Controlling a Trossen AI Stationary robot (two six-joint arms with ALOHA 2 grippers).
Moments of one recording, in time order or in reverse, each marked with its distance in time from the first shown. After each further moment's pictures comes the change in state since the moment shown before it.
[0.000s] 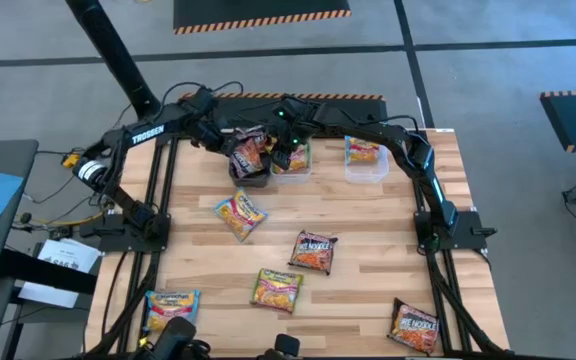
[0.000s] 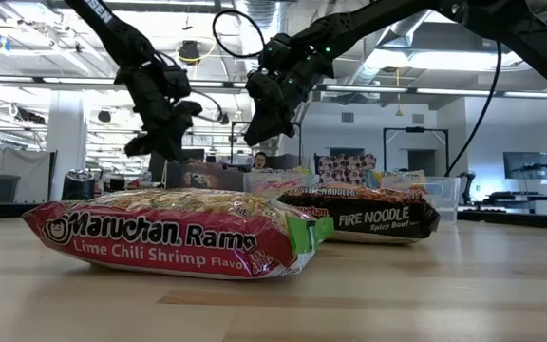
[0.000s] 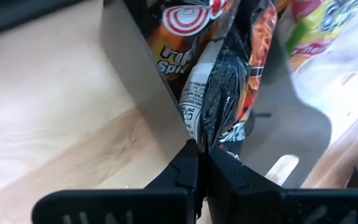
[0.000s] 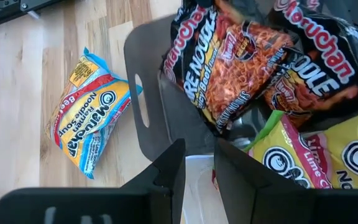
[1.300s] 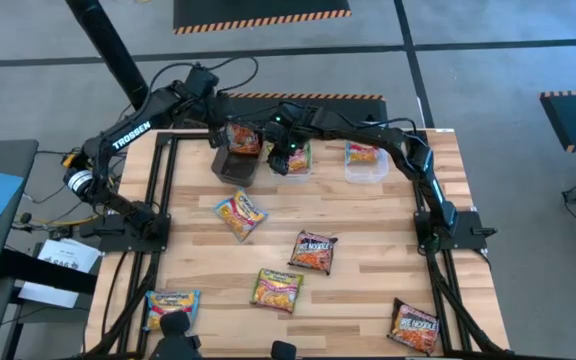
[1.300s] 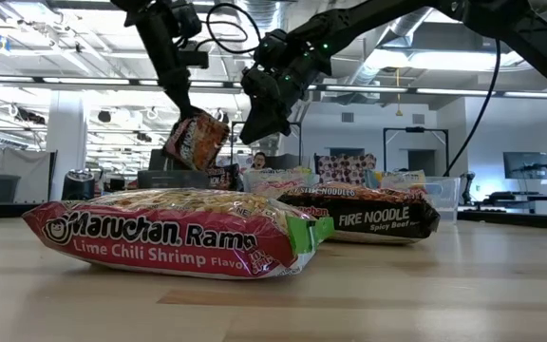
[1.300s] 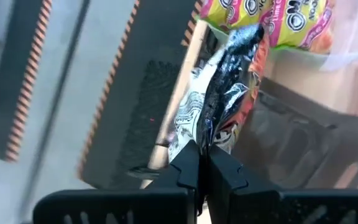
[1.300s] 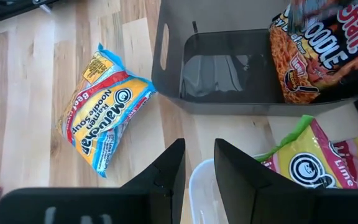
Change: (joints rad) left arm -0.122 -0.098 0.298 -0.146 -0.421 0.843; right arm 0.033 0.000 -0.001 -0.001 0.004 0.000
